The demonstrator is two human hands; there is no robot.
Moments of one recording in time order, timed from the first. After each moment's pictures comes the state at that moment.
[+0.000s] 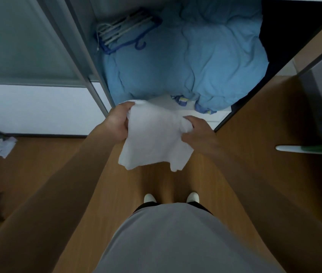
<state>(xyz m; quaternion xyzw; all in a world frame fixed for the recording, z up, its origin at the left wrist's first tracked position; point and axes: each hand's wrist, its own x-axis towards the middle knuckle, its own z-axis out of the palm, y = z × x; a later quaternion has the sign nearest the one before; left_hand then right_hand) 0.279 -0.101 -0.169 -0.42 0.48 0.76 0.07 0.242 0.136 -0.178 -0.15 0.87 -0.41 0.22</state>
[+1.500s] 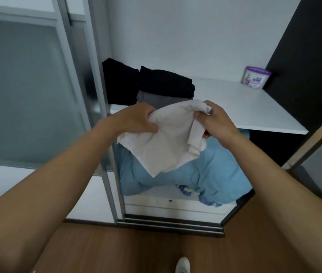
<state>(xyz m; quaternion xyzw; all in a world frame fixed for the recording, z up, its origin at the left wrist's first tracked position) 0.140 -0.208 0.050 0.04 0.96 0.27 -0.02 0.070 0.039 0.051 -0.22 0.81 -0.54 0.04</state>
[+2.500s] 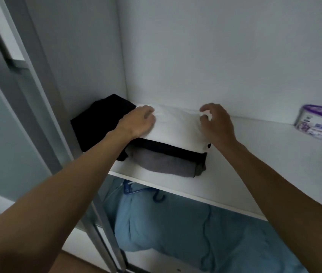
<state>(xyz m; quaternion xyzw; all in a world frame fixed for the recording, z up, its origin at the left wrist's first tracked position) -0.127 -0.287 0.063 -0.21 0.93 0.23 -0.18 -0.249 -0.064 0.057 -0.31 0.84 -0.42 -0.13</state>
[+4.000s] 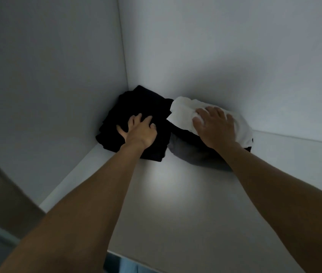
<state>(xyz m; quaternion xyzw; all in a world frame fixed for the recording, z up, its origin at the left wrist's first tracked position) -0.277 -0.440 -0.003 -0.36 0.91 0.19 -0.10 -0.414 -0.251 0.000 -0.32 0.91 -0.15 -0.20</state>
